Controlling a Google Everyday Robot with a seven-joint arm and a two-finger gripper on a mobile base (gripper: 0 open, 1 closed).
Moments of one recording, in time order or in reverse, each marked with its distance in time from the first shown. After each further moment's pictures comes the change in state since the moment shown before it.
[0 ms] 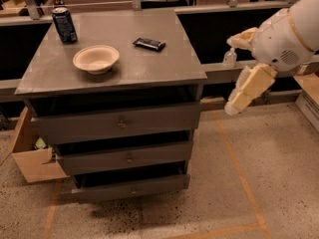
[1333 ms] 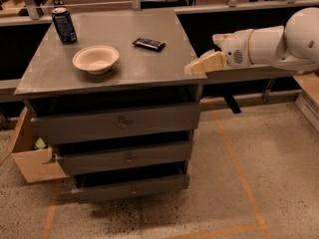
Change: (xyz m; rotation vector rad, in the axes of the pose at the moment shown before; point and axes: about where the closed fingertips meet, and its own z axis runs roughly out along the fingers) arm -0.011 -0.144 0.104 0.164 -0.489 0.379
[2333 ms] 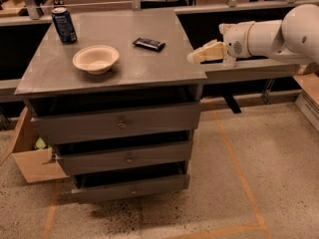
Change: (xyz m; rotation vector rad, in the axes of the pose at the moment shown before) arm -0.006 -0.058 0.009 0.107 -0.033 -0.024
